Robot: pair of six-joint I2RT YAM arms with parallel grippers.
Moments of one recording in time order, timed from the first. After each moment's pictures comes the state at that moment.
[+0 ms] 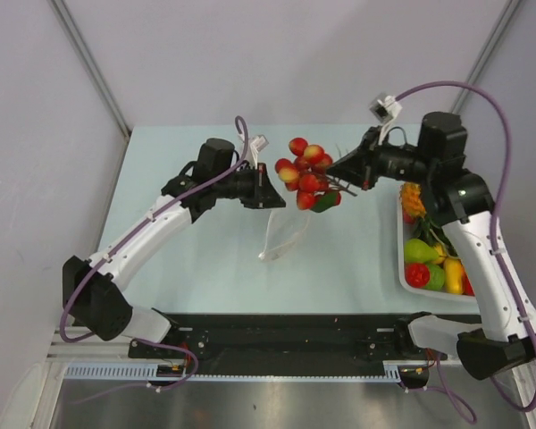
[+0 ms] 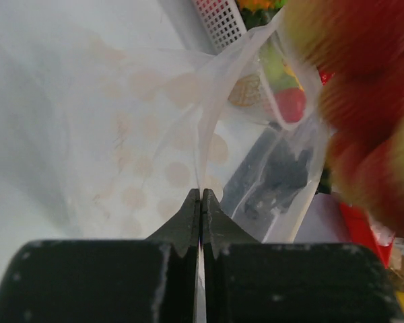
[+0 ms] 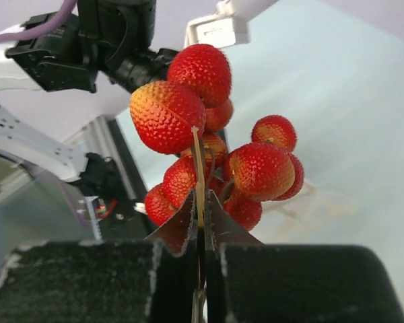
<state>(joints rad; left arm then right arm) -0.55 1.43 1.29 -0.44 0.58 -0.46 0.27 1.18 1.58 -0.64 -0.82 0.11</state>
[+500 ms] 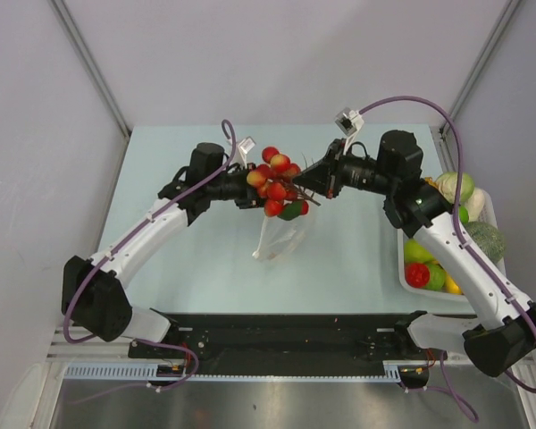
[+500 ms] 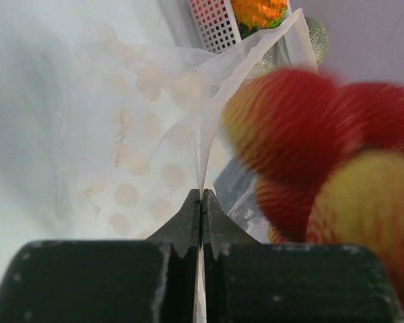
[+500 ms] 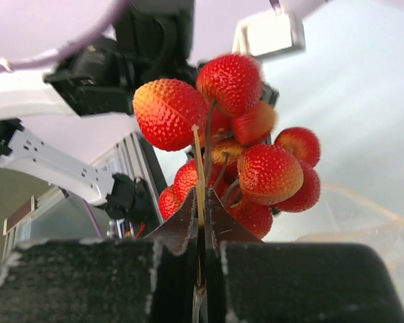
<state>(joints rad) -0.48 1.41 1.18 -0.30 0.67 -0.61 0.52 1.21 1.31 -0.23 -0.68 0.37</state>
